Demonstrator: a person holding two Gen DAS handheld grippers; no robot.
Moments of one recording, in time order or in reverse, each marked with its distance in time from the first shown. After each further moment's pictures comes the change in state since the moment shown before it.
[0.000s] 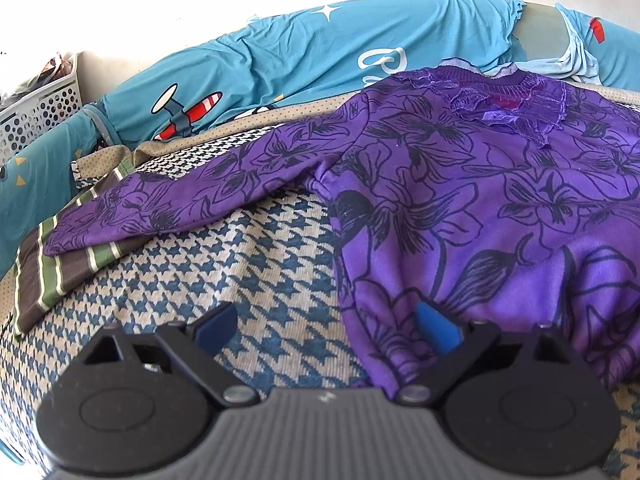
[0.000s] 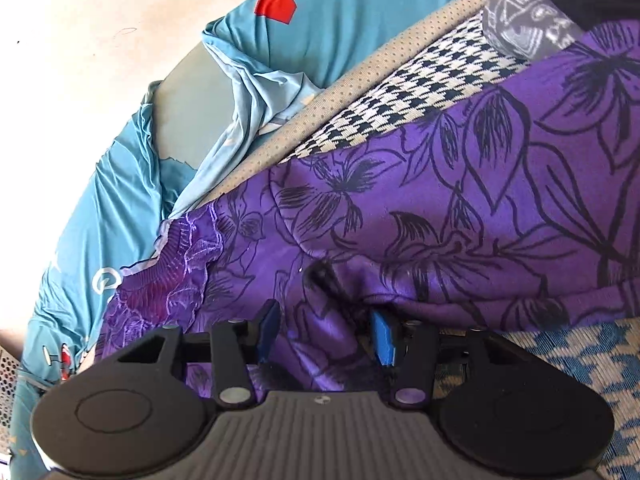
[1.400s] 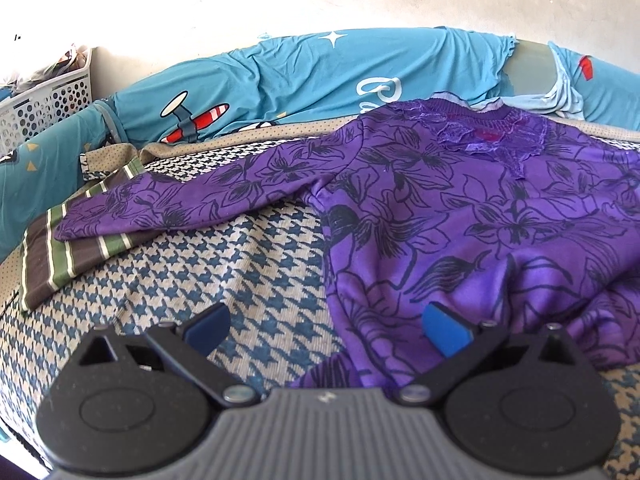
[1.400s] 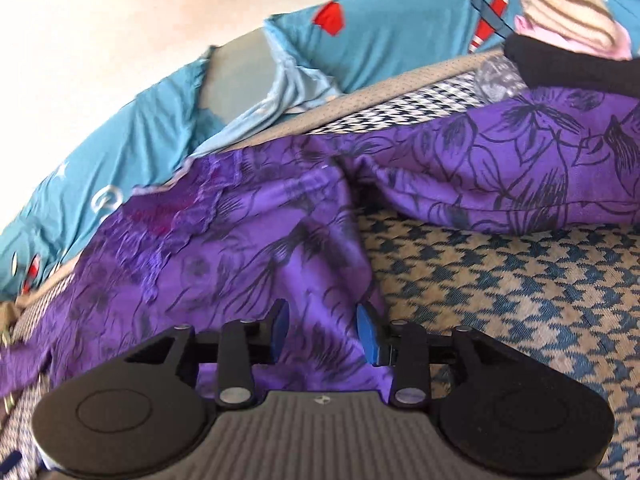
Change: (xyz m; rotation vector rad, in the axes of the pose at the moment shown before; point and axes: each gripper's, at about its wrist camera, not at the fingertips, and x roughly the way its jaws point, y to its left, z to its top) left arm -0.048 0.005 -0.008 -0.064 -0.053 -0.062; right arm -0.085 0.030 -0.080 -0.314 -0.040 -0.100
